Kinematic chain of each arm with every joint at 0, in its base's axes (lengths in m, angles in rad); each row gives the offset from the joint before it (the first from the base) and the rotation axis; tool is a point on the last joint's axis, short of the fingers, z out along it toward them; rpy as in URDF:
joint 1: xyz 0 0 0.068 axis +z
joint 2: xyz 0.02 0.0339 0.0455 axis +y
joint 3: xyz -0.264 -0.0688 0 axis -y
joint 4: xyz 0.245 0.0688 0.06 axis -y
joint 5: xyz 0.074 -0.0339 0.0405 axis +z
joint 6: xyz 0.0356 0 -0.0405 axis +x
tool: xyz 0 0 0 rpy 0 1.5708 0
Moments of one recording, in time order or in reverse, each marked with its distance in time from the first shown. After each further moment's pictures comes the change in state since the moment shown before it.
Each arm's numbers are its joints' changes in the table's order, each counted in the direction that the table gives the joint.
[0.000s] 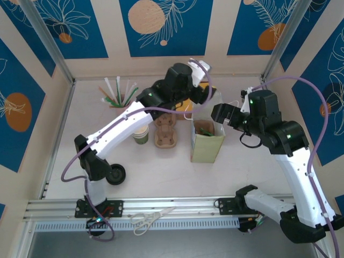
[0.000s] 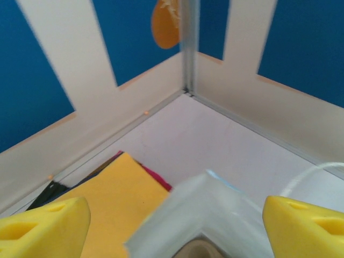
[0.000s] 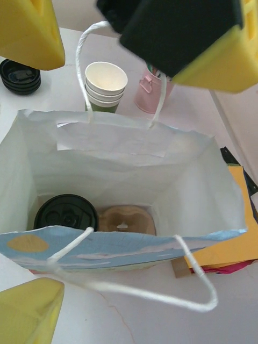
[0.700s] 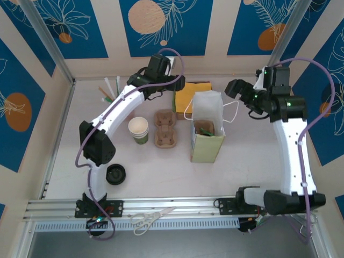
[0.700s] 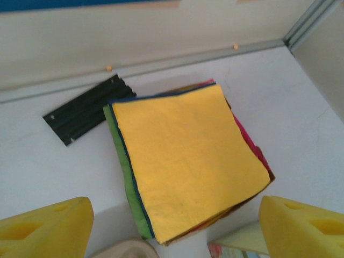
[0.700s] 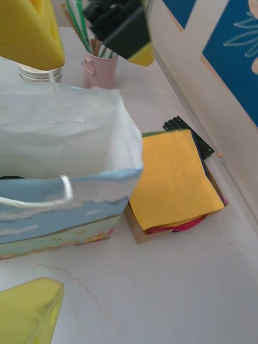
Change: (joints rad) left arm 0.291 0.159 0.019 -0.154 -0.134 -0.283; right arm -0.369 0.262 0.176 0.019 0.177 -0.085
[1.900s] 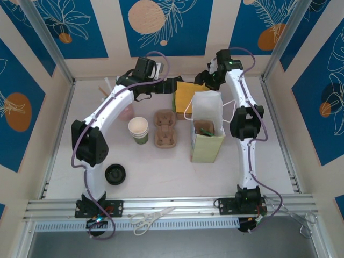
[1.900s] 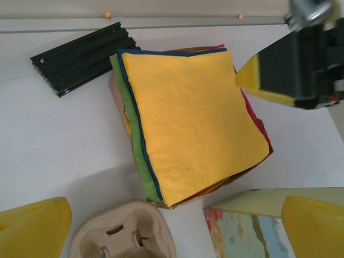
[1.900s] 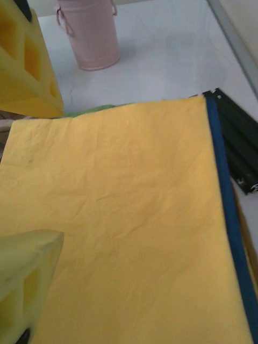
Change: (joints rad) left arm 0.115 -0.068 -0.171 0.024 -0.201 -0.065; right arm 0.101 1.198 0.851 -0.020 0.289 -0.152
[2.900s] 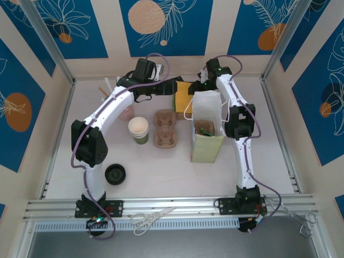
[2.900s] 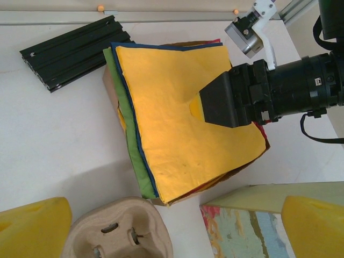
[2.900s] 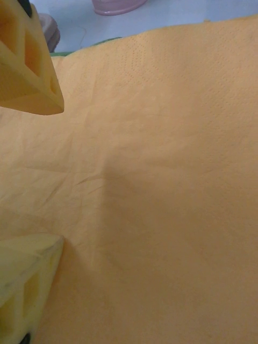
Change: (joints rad) left arm 0.000 -0.007 -0.039 0.024 -0.021 -0.003; right arm 0.066 0.071 -0.059 0.039 -0.053 -0.119
